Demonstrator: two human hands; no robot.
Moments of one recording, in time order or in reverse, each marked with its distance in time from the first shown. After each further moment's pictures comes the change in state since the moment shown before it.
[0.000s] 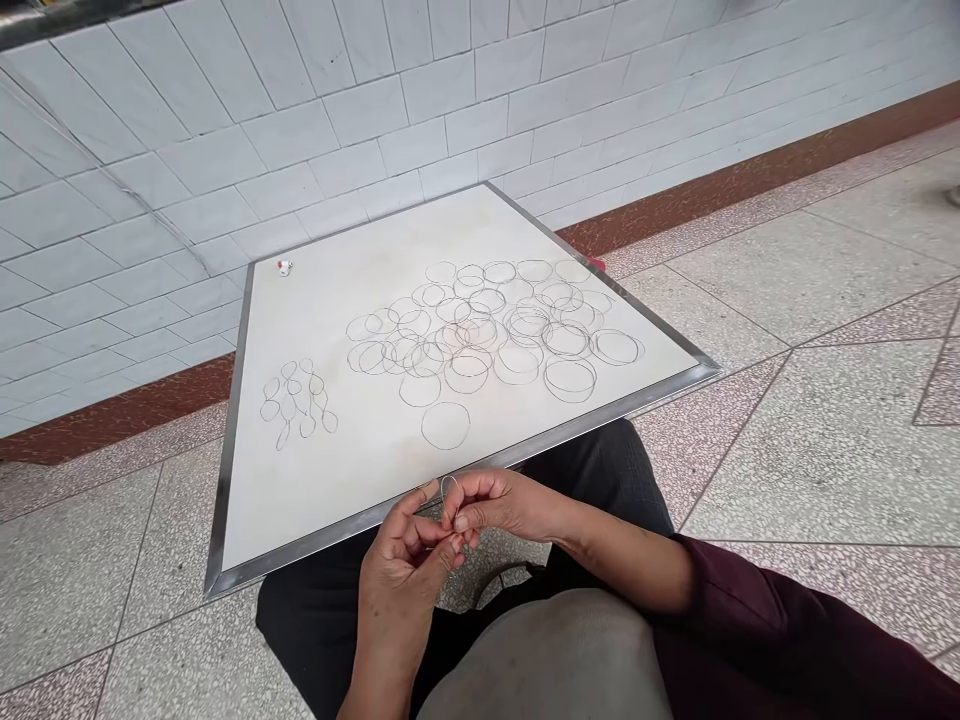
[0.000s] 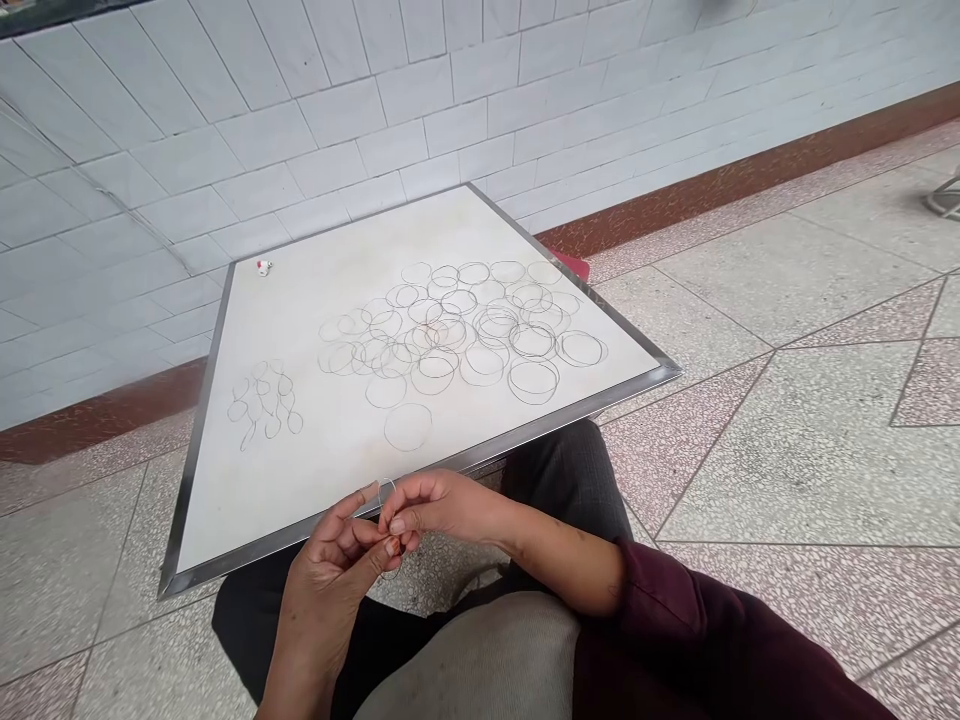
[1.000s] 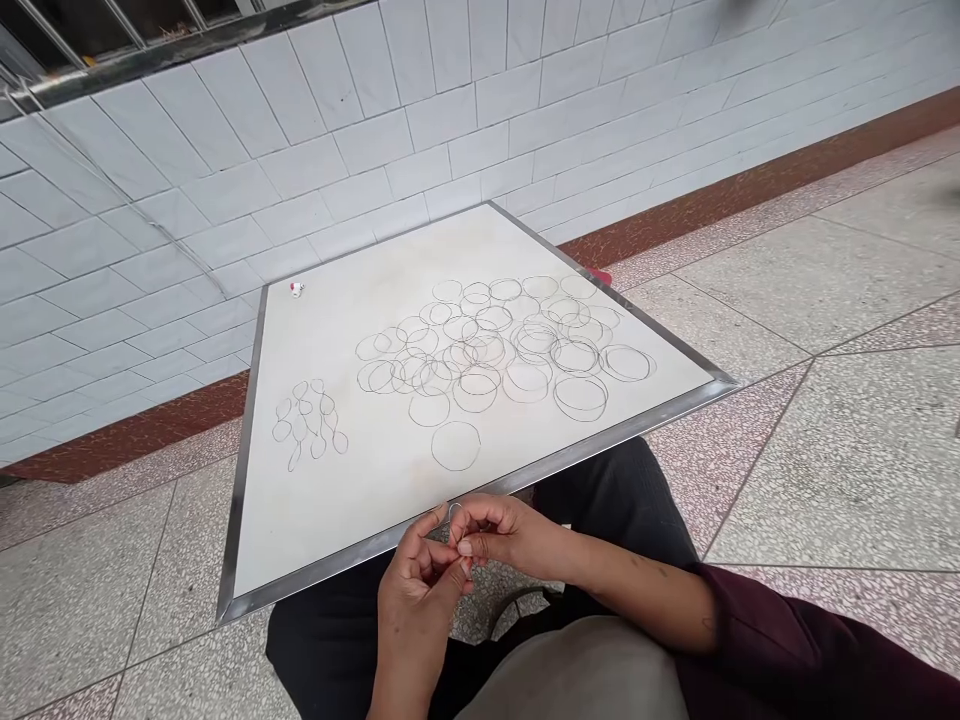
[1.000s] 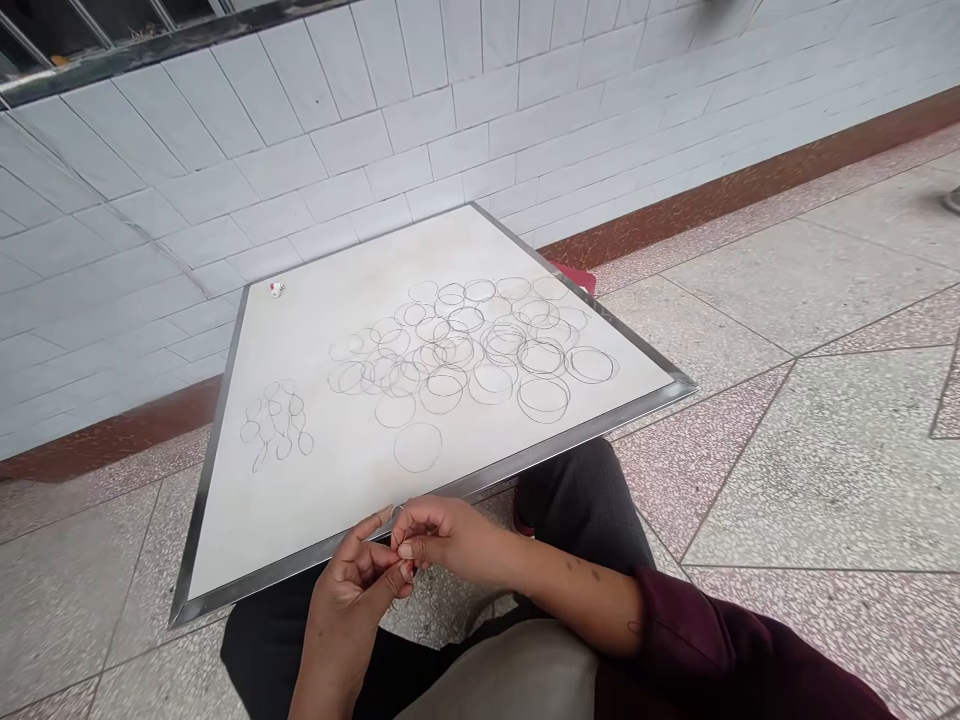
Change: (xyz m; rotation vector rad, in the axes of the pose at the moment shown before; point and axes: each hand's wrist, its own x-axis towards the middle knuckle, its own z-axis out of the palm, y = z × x) left_hand 0.015 -0.024 -0.006 0.062 0.052 -0.012; right_hand 0.006 0.020 0.004 -0.119 0.090 -0.140
